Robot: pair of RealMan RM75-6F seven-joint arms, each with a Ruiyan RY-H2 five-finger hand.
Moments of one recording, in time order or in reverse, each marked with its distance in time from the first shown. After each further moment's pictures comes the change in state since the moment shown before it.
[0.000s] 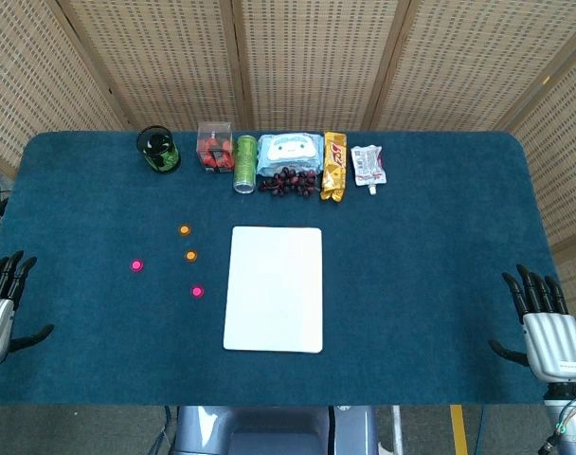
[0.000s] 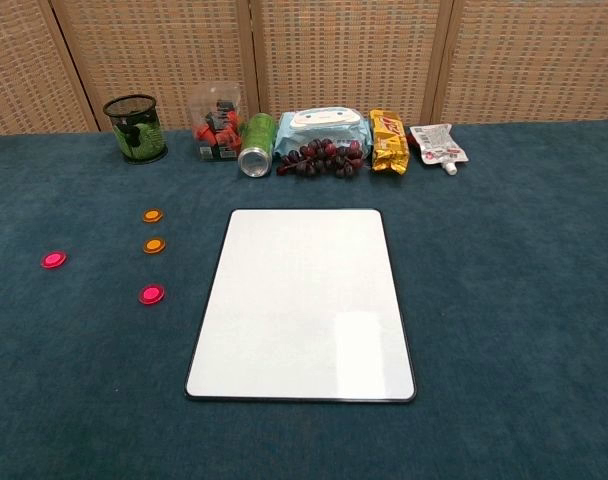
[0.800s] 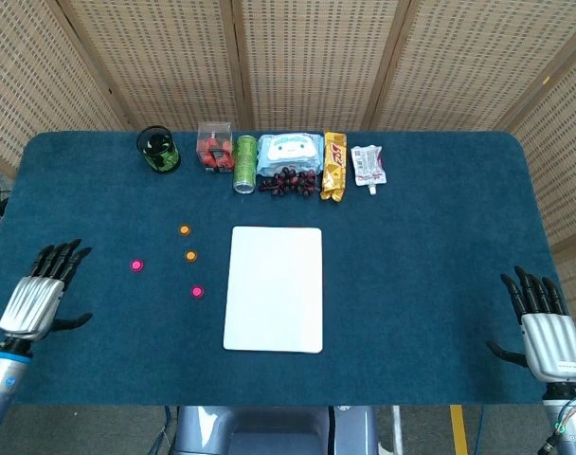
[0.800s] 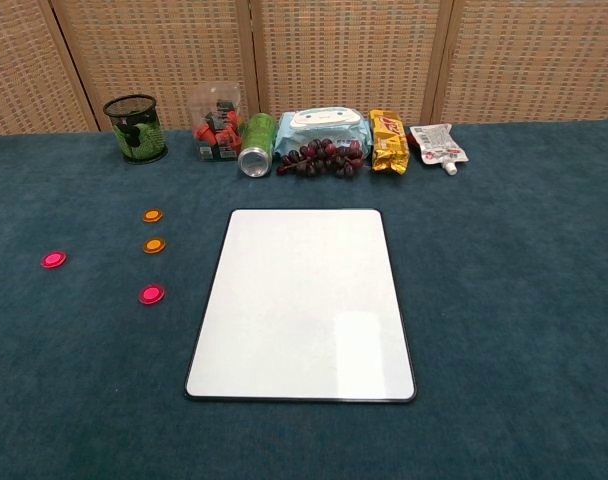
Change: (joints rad) left arm -0.191 -0.029 -0.021 0.046 0.051 -0.256 -0.120; right arm 0.004 0.009 -0.003 -0.014 0.017 -0.027 0.004
